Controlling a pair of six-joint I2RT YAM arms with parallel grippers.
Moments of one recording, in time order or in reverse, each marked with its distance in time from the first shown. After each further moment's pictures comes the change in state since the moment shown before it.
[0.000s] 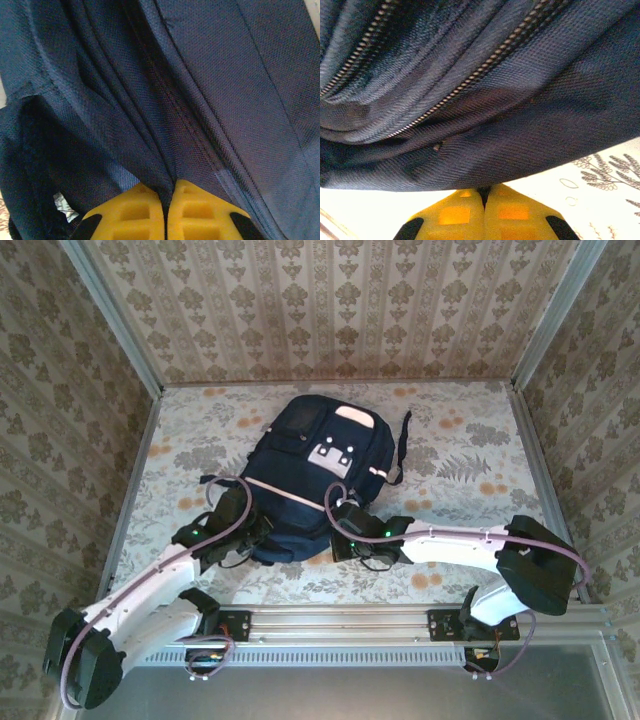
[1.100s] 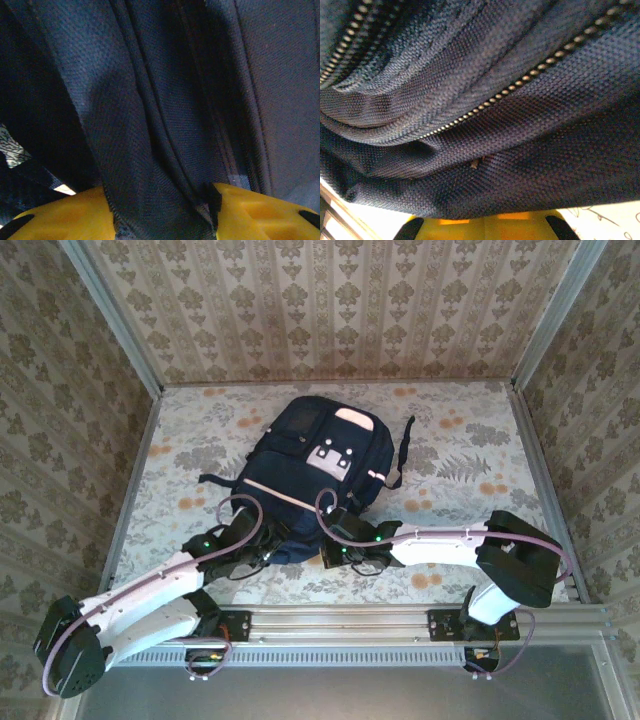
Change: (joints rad) left arm -0.261 0.002 -0.057 0.073 -0.121 -0.387; right arm 0.042 0.087 -0.001 0.105 -0.059 0.051
